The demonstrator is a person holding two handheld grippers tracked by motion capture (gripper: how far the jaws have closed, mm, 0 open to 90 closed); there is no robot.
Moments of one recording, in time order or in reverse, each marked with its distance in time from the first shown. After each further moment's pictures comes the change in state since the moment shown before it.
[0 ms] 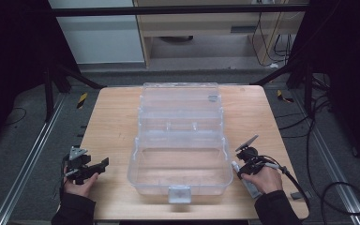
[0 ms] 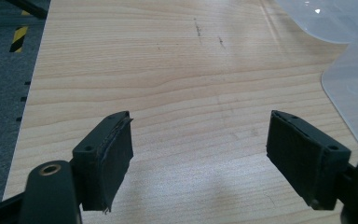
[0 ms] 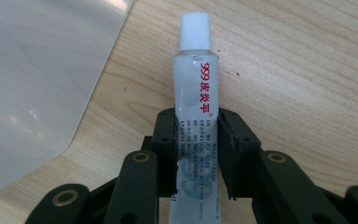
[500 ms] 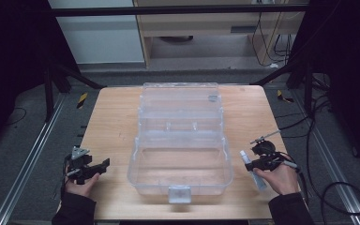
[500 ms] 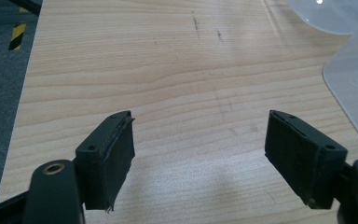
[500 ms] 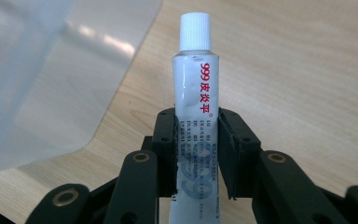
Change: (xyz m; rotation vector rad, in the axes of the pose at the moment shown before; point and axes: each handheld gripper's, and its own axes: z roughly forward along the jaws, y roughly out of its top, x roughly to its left) left arm -0.003 0.000 0.003 0.024 0.000 0.019; right arm -0.018 -0.018 -0.054 -0.223 0.043 0.025
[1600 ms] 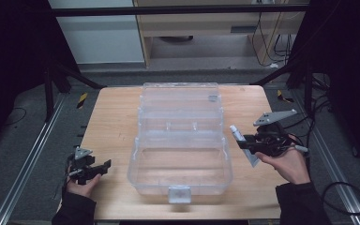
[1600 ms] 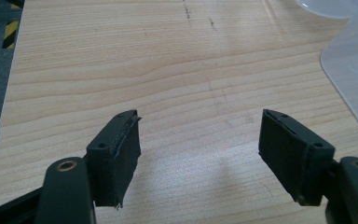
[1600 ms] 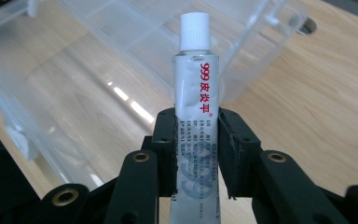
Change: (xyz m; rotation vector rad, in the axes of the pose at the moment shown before) left arm -0.003 -0.001 0.004 0.032 -0.012 0.031; right arm 0.033 0.040 -0.088 -0.340 0.127 -0.314
